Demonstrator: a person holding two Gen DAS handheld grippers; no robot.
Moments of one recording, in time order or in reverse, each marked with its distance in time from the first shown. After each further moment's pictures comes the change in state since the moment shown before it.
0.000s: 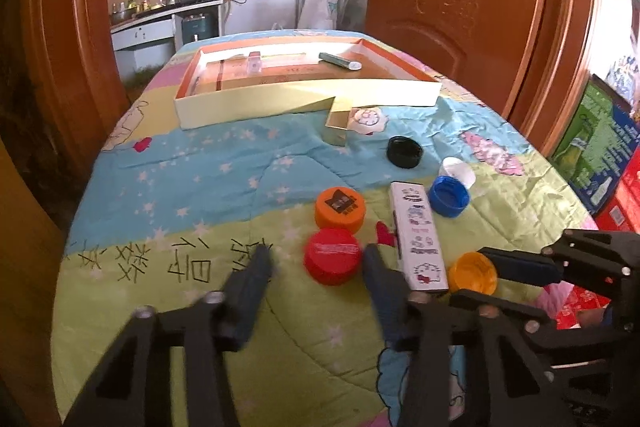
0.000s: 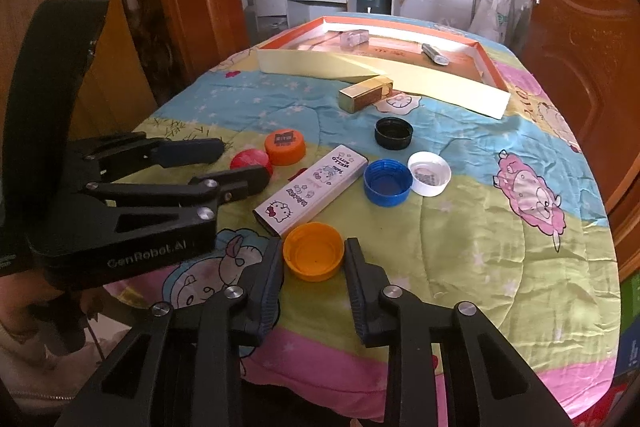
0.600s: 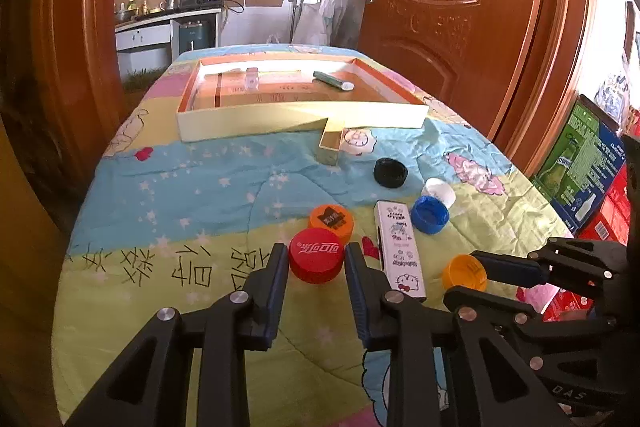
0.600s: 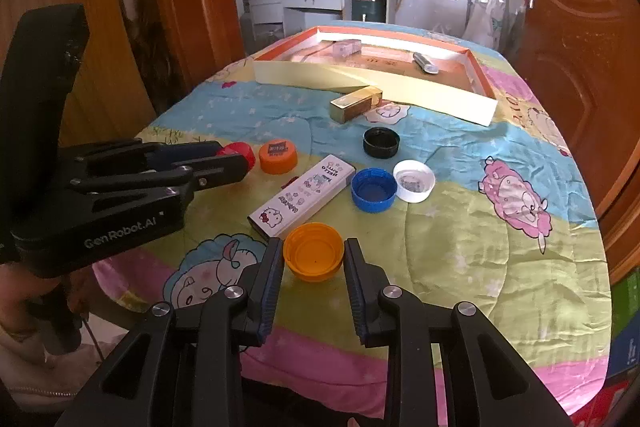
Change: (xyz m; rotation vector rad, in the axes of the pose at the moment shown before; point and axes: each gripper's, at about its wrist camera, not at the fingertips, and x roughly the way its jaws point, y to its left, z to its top) left arm -0.016 0.002 0.005 -0.028 -0.052 -0.035; right arm -0.012 -0.004 0.001 0.009 -0.028 -0.015
